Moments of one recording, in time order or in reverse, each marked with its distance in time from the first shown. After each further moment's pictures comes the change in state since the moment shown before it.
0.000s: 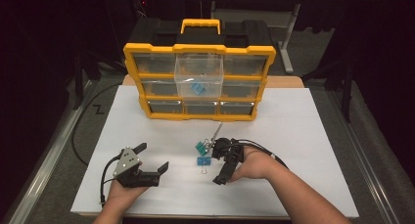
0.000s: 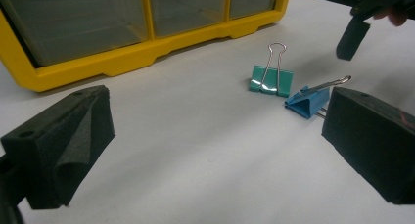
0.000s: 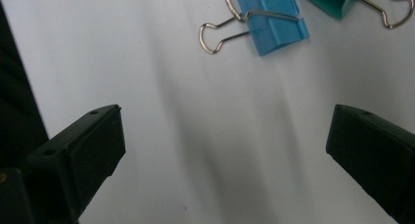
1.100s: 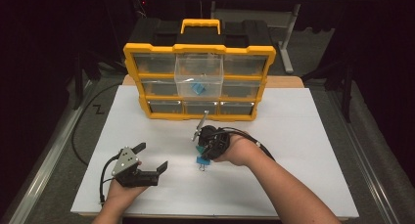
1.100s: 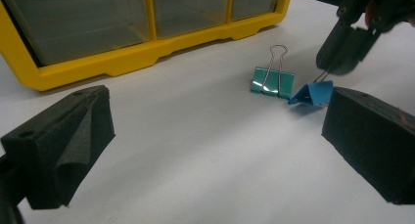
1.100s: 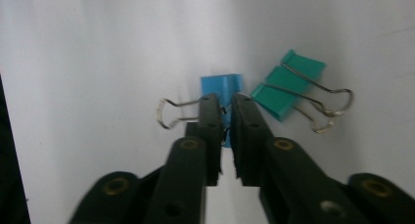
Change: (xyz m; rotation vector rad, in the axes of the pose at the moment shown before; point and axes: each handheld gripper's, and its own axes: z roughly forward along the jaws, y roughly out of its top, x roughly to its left) left arm 0.003 0.000 -0.001 -0.005 -0.001 -0.013; right arm -0.011 0.045 -0.010 -0.078 -0.049 -0.093
